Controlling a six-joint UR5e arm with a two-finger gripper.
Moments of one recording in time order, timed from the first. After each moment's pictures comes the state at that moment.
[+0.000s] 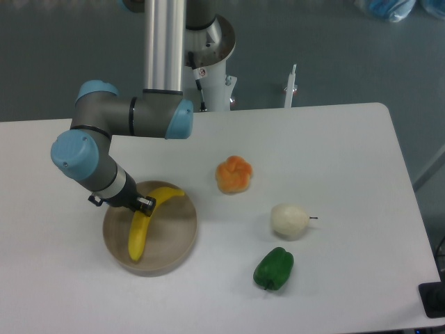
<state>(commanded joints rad) 1.74 -2.05 -1.71 -1.00 1.80 0.30</state>
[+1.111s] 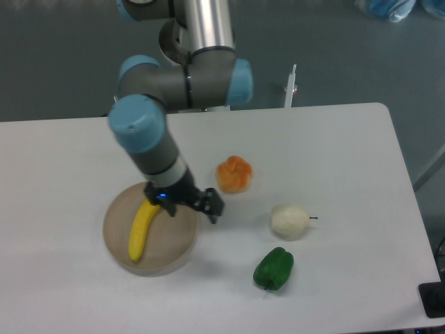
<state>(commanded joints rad) 2.07 -1.92 -1.59 -0.96 1.80 0.67</state>
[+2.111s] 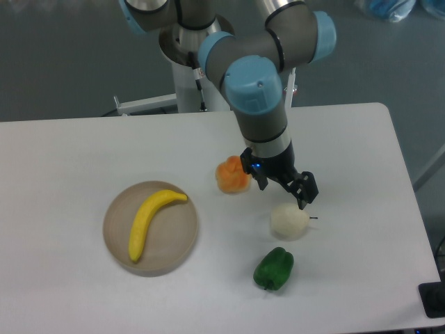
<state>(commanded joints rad) 2.26 -1.87 -1.61 -0.96 1.73 1.16</state>
